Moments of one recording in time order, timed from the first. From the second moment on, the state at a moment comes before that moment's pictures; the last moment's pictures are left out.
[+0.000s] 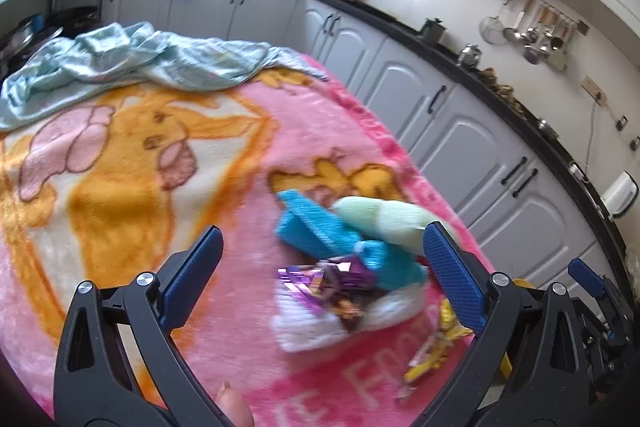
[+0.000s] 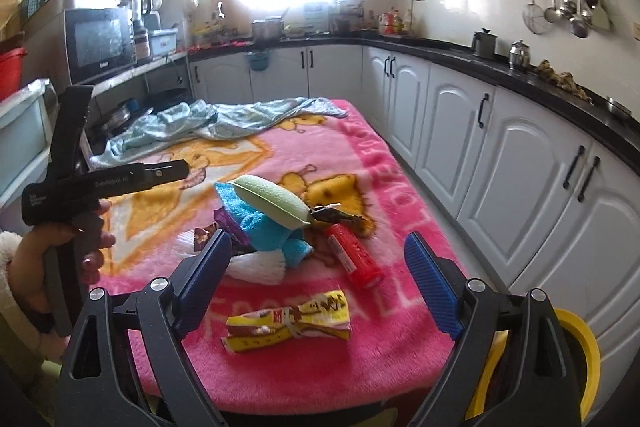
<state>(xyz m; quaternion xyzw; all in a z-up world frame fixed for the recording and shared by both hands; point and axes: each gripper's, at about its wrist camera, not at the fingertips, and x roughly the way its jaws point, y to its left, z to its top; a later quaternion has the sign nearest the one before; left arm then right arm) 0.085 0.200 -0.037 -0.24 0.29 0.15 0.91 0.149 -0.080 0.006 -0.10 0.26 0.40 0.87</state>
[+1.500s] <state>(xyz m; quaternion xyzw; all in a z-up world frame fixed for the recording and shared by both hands) 0.127 0.215 -0.114 -0.22 0.44 -0.02 0.87 0.211 0.018 -0.040 -0.16 0.33 0.48 0.80</state>
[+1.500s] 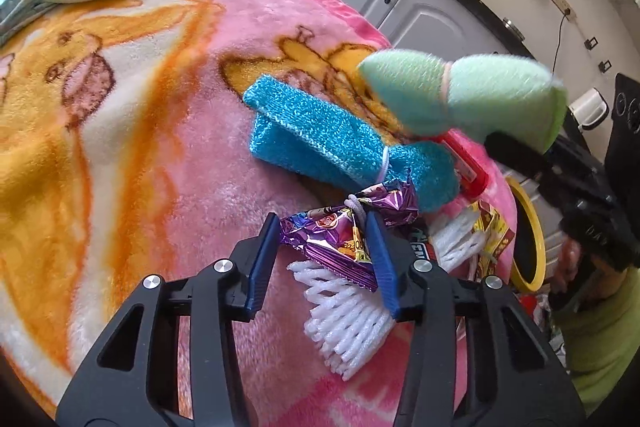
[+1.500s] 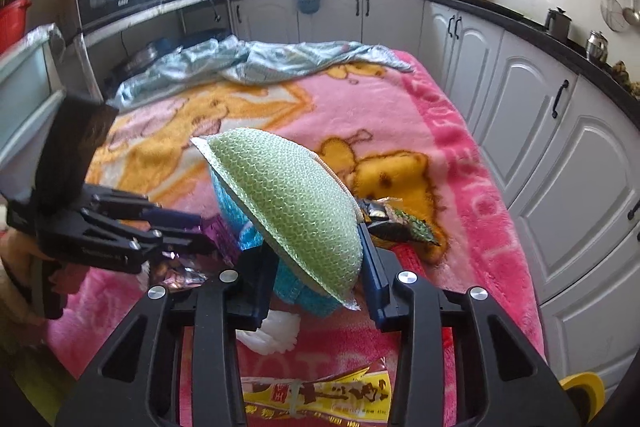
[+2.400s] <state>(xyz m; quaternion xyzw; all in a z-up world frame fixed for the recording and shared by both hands) 0.110 0.183 -0.039 -0.21 0.36 -0.03 0.91 0.179 -0.067 0.019 -0.09 0.28 0.46 0.84</state>
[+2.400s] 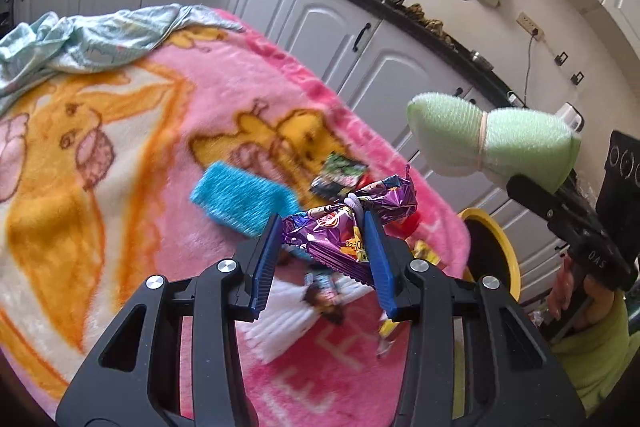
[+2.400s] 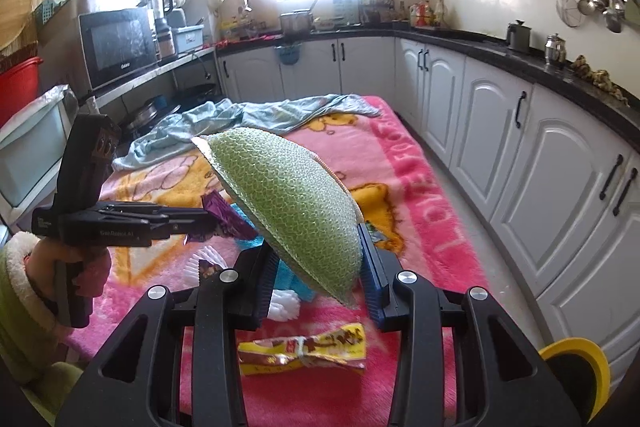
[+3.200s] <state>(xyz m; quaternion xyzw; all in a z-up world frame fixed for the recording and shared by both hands) 0.165 0.078 0.005 -0.16 0.34 -0.11 0.92 0.185 -0.198 0.026 -0.03 0.27 0.35 0.90</state>
